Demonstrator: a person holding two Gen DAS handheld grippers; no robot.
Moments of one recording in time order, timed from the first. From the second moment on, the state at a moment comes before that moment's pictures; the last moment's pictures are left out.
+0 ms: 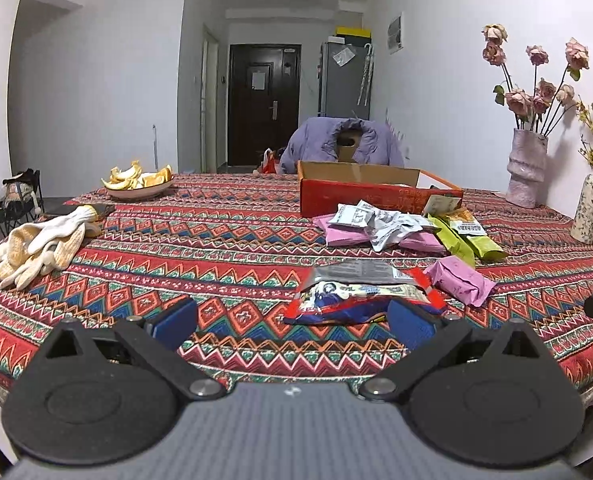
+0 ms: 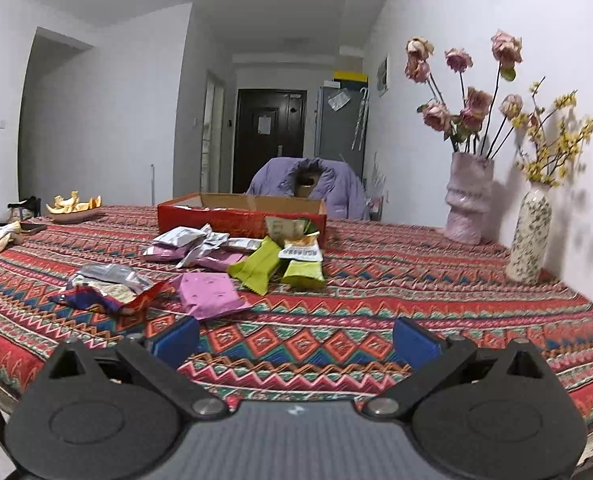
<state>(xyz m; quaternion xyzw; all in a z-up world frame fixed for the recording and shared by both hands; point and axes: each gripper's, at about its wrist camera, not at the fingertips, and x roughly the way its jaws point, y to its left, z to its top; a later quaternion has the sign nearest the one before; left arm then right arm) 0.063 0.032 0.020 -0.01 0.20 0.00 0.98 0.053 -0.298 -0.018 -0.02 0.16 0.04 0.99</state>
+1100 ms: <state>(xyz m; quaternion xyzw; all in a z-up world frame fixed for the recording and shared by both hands) 0.309 -0.019 0.031 0.03 0.28 -0.09 0.96 0.274 -0.309 0.000 0.04 0.27 0.06 0.96</state>
